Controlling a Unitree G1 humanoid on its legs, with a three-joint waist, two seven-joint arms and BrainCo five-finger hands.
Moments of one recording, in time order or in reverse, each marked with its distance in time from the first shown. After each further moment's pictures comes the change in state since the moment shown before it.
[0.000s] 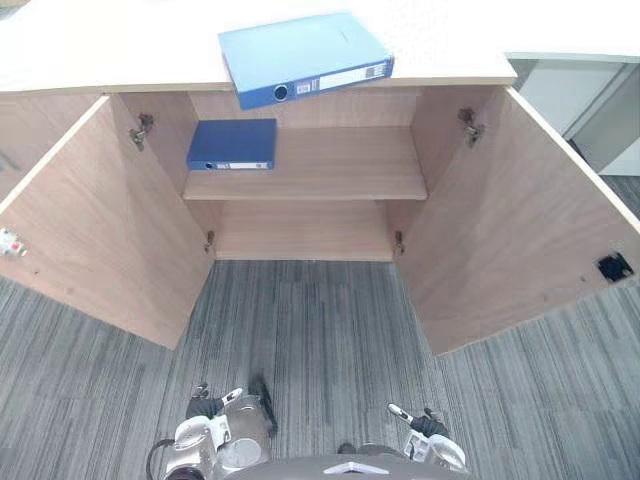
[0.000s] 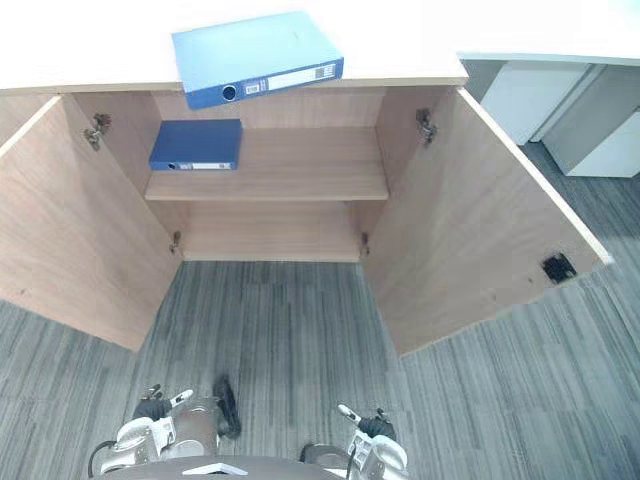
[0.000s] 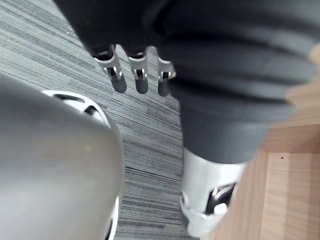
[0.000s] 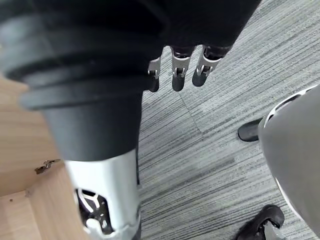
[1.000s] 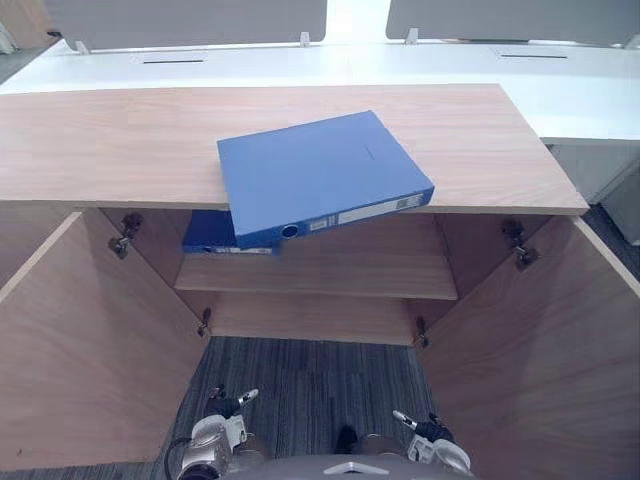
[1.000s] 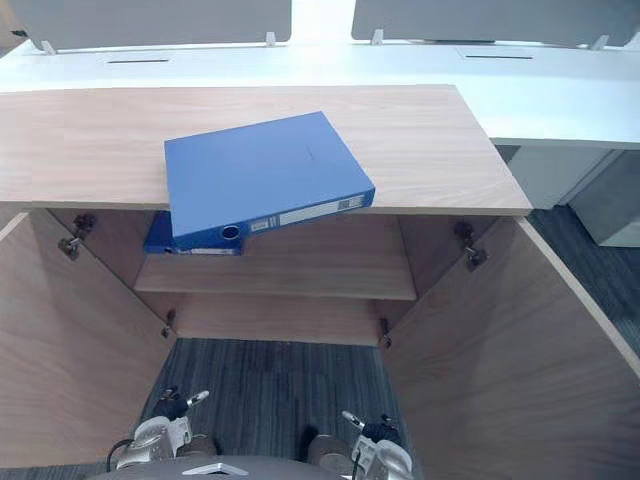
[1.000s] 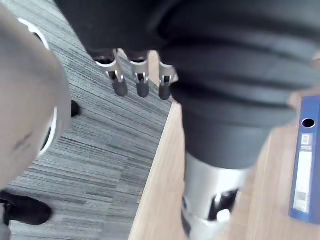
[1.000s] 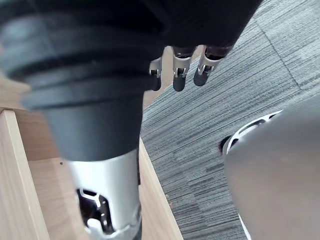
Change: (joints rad) left arm -0.021 -0.065 -0.001 0.025 0.020 0.011 -0.004; right arm 0.009 -0.021 0.005 0.015 -0.016 0.001 0.002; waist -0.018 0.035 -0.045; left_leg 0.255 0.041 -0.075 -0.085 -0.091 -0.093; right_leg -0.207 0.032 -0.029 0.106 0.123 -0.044
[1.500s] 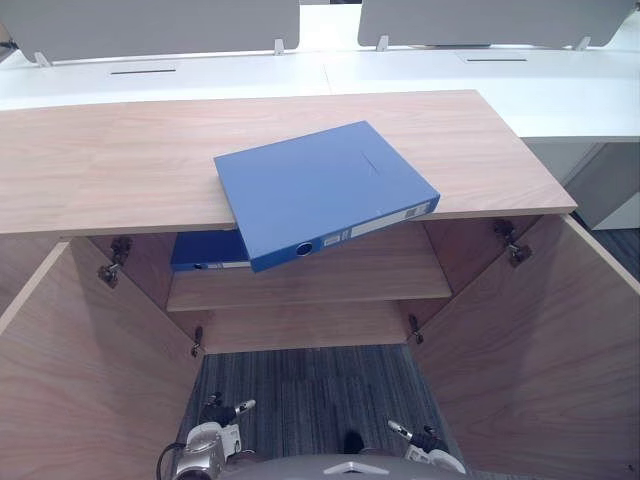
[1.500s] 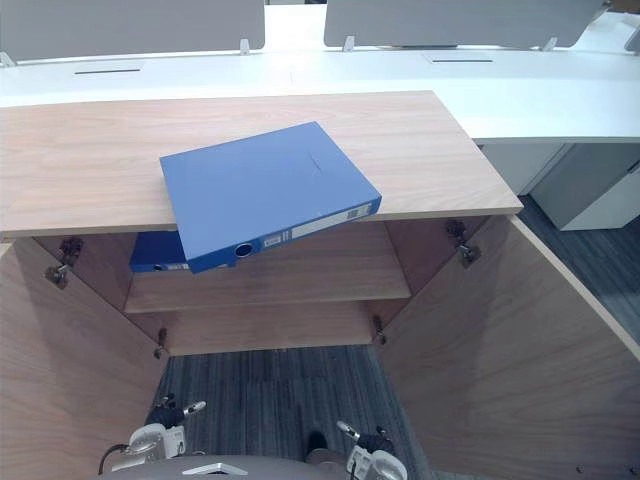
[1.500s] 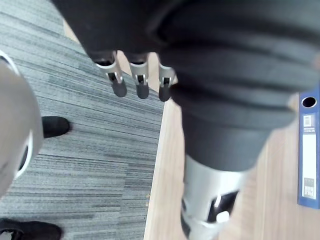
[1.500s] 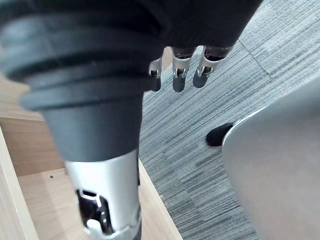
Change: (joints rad) left arm 0.030 0.044 -0.092 -0.036 0.019 0.005 0.031; right arm 0.020 -0.006 0.005 0.014 -0.002 -0.001 -0.002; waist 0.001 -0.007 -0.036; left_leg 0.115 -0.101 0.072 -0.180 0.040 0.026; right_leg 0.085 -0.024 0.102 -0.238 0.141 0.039
